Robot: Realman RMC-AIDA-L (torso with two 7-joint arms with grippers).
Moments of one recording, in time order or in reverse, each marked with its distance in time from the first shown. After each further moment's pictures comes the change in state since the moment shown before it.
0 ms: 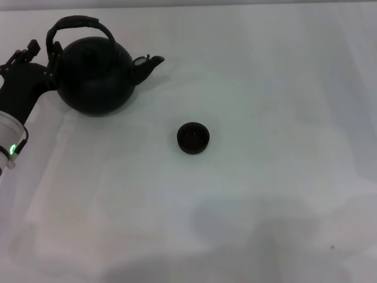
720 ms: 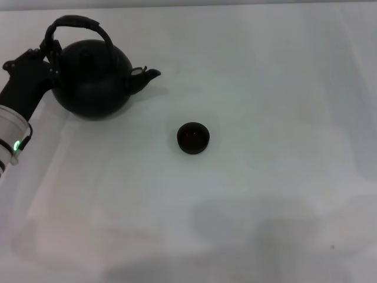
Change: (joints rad) left arm -0.015 0.003 0.005 0.003 0.013 0.001 -0.001; right arm -0.002 0.000 0.000 -0.002 -0.001 -0.011 0.006
